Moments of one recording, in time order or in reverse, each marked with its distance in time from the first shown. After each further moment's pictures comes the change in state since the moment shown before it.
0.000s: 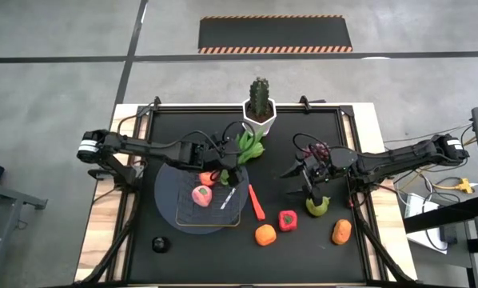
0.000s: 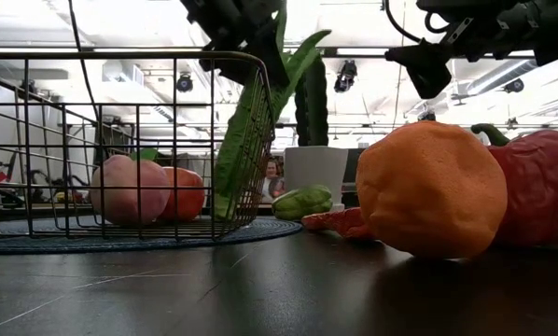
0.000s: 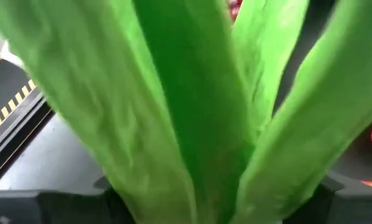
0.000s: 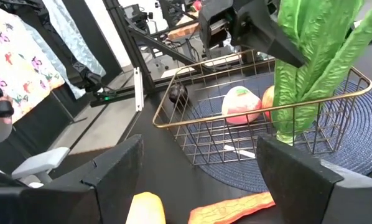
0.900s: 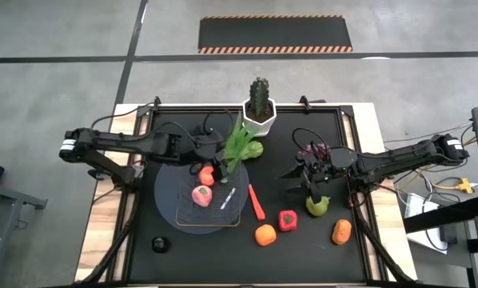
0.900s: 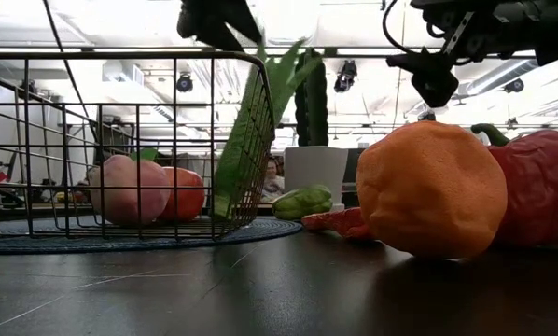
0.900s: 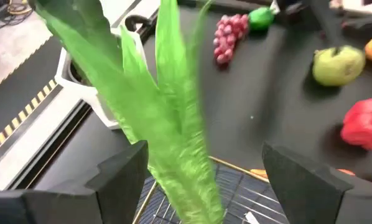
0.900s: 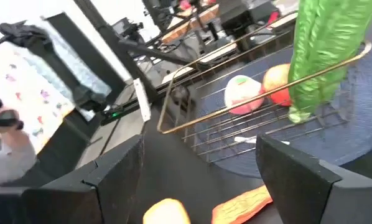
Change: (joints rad) left arm -0.010 -0.196 0.020 -0.126 0.005 0.049; right arm 0.000 0.000 0.000 -0.009 0.042 0.222
